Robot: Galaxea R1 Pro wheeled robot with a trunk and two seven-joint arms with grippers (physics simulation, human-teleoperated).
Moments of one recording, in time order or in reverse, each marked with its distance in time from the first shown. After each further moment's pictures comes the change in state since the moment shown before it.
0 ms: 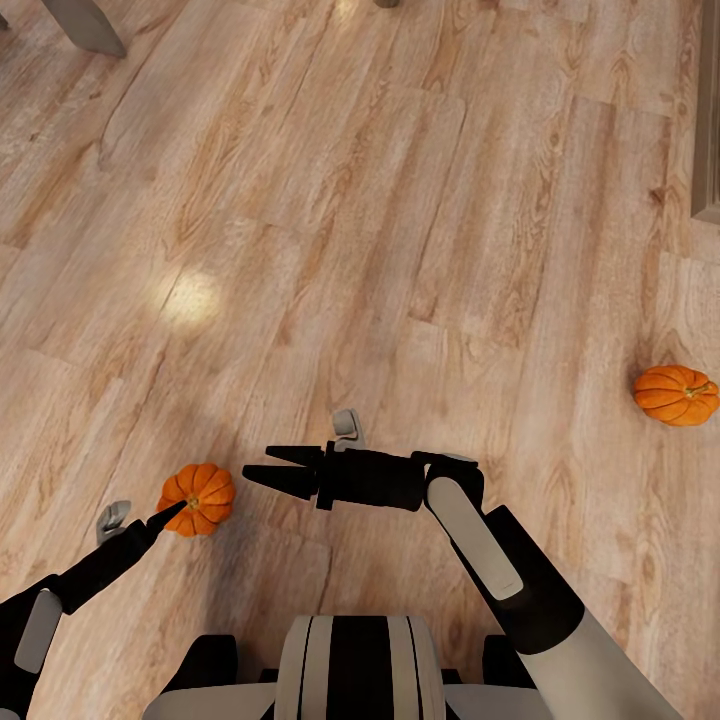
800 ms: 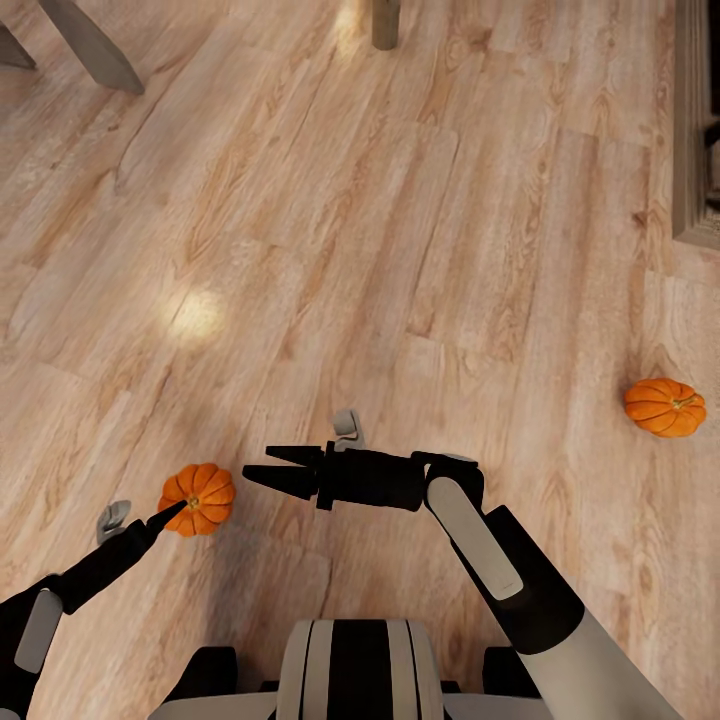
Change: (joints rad) left arm 0.000 0.001 -0.002 0.000 0.000 -0.002 0.000; right arm 0.000 0.000 0.000 0.000 0.000 0.000 0.000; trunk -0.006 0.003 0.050
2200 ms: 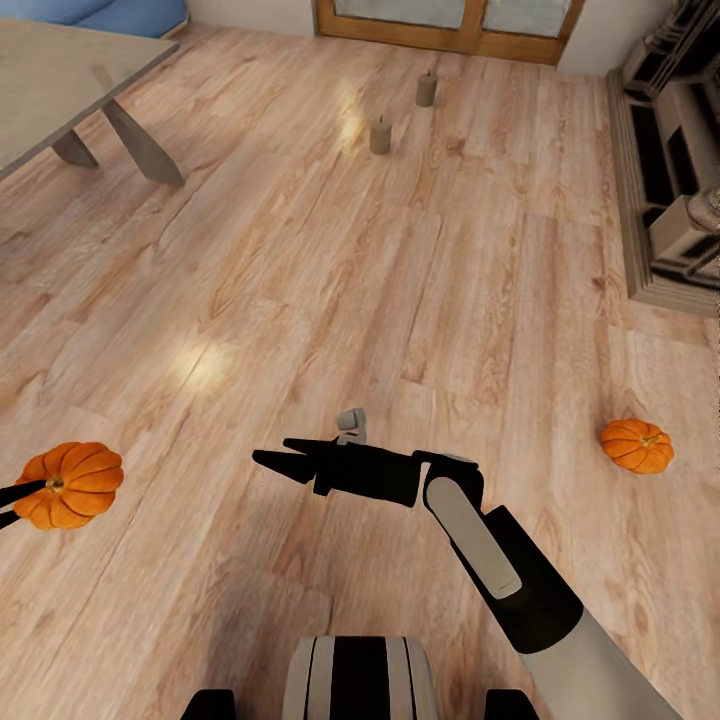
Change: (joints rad) left arm 0.014 0.463 0.051 -0.063 -0.007 0.448 -0.277; right arm 0.001 0.000 -0.003 0.016 -0.002 -0.034 -0.174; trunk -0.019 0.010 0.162
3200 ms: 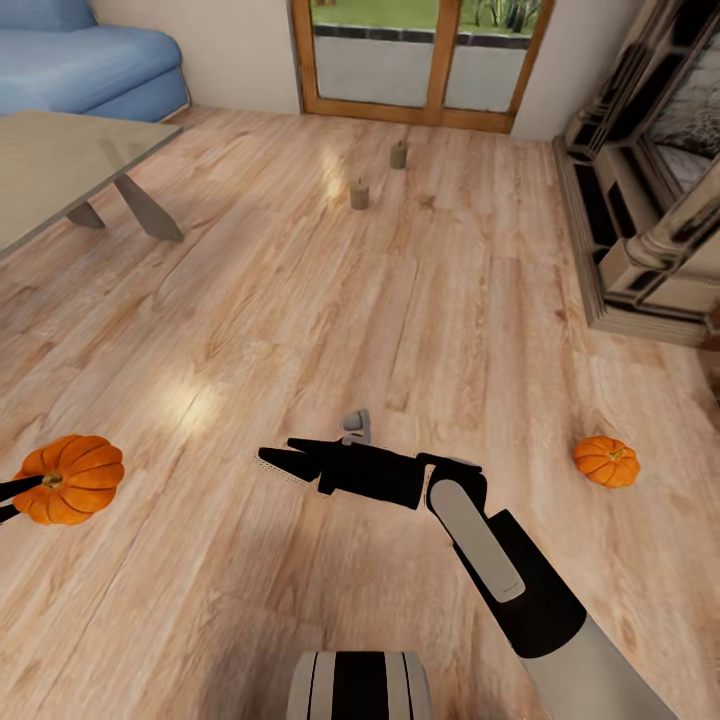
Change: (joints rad) left arm 0.000 0.015 -0.015 -0.015 -0.003 0.003 -0.072; right arm 0.018 0.000 -0.019 -0.003 -0.017 -0.003 -0.002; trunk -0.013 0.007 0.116
